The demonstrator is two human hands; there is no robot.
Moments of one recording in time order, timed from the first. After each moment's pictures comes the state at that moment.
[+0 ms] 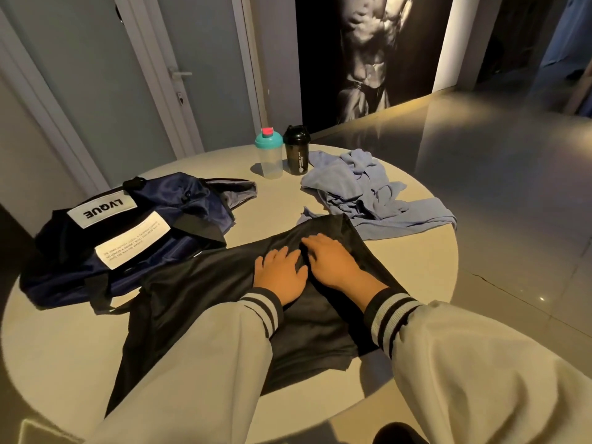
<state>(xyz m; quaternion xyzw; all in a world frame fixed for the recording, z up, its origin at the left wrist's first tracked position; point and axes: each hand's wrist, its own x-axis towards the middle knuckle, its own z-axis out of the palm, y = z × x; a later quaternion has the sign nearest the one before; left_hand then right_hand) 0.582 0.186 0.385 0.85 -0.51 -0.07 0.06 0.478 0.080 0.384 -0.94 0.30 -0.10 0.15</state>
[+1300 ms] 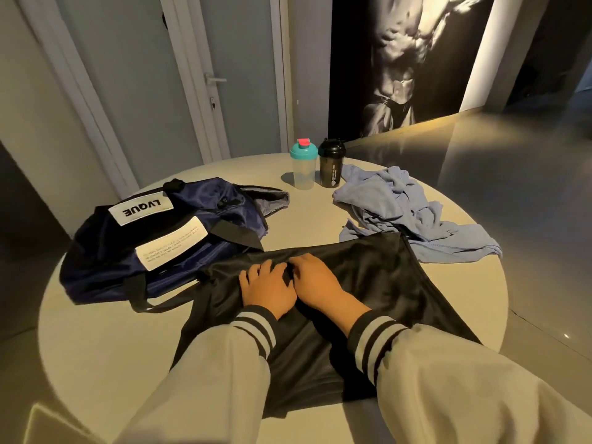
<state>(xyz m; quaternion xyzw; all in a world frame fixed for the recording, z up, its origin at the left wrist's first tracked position) 0.650 0.227 0.378 0.91 -0.40 -0.05 0.12 0.568 0.130 0.380 -0.93 0.27 -0.14 0.22</state>
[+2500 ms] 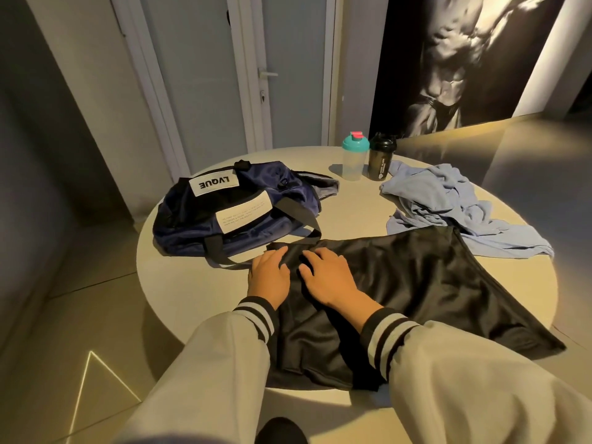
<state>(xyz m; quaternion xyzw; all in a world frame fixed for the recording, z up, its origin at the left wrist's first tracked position) 0.689 0.344 0.368 0.87 -0.33 -0.05 0.37 0.587 0.230 0.375 -0.95 0.26 -0.11 0.14</state>
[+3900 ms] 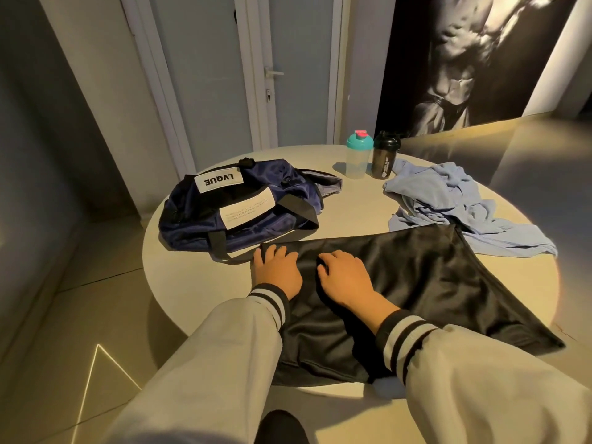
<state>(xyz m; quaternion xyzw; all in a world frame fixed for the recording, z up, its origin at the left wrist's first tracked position) 0.673 0.335 0.387 0.92 -0.38 -0.03 0.06 0.561 0.223 0.379 -0.95 0.27 -0.11 0.11</state>
